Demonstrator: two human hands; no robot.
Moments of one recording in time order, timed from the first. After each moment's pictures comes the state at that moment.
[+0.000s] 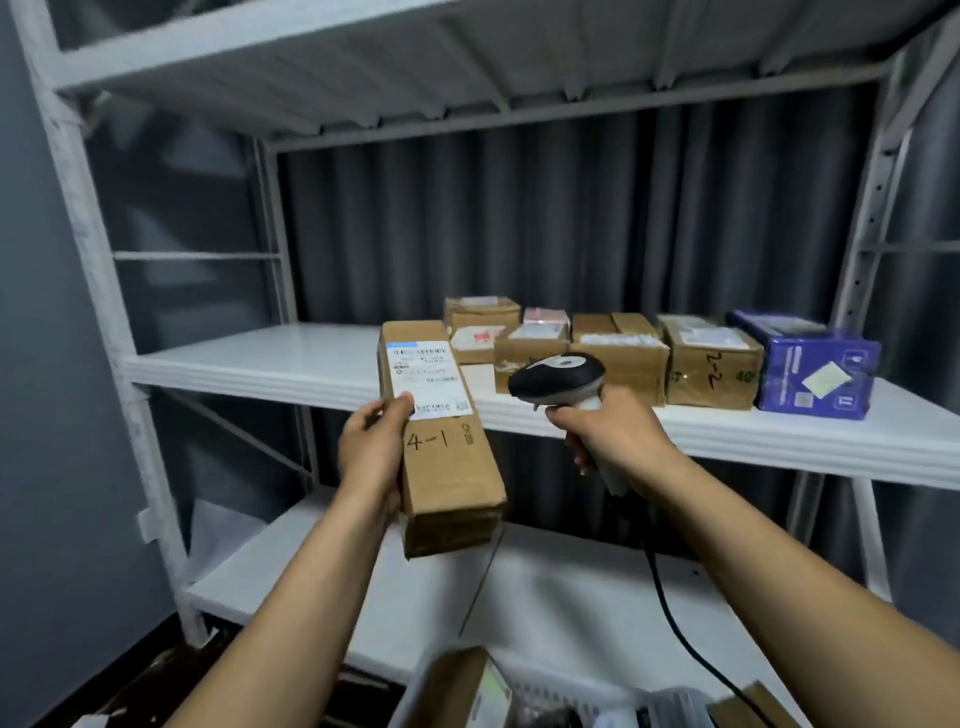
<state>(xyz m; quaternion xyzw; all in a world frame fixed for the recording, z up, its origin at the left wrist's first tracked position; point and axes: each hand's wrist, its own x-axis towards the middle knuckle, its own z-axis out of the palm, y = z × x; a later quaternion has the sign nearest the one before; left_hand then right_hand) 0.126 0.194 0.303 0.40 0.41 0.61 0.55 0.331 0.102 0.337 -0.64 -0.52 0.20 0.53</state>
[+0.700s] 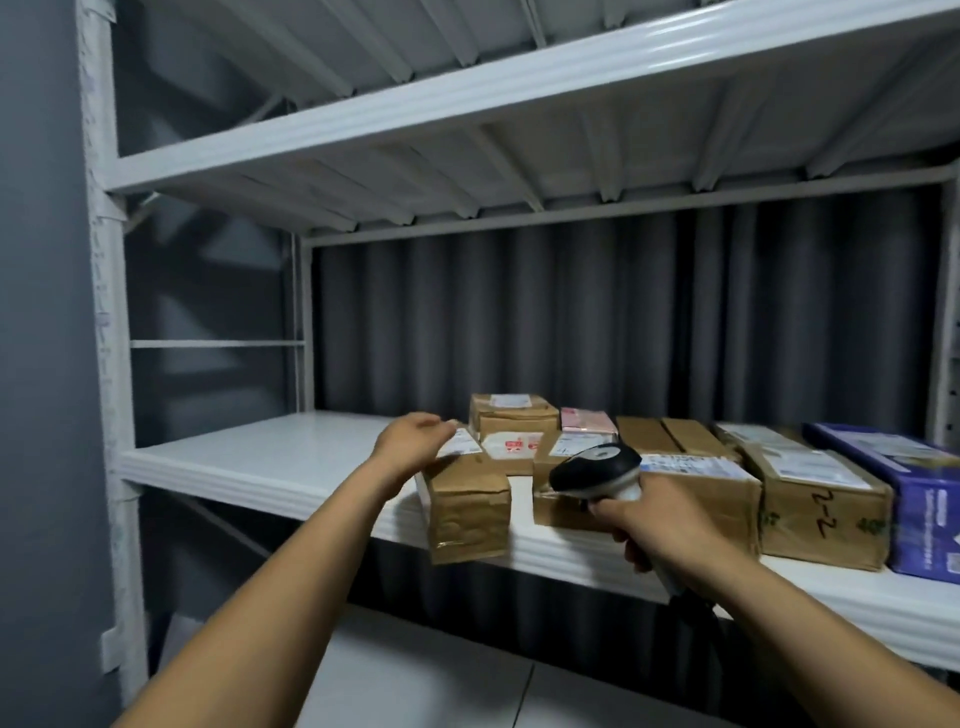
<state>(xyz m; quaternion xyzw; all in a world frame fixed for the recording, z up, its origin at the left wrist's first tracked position) 0.149 0.353 0.394 0.69 0.49 0.45 0.29 0.366 0.208 0.358 -0.68 -0.54 0.16 0.48</state>
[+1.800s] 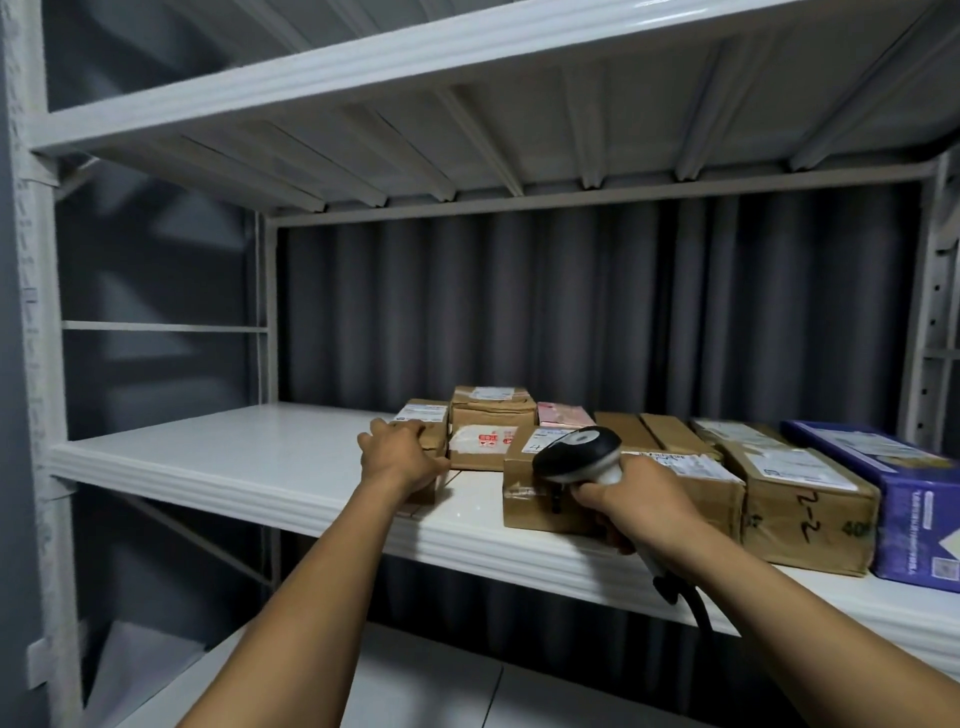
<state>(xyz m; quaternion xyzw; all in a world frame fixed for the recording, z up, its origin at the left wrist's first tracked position) 0.194 0.418 0.355 0.73 0.60 0.32 0.06 0.385 0.229 0.367 -0.71 -0.54 0.10 0.45</state>
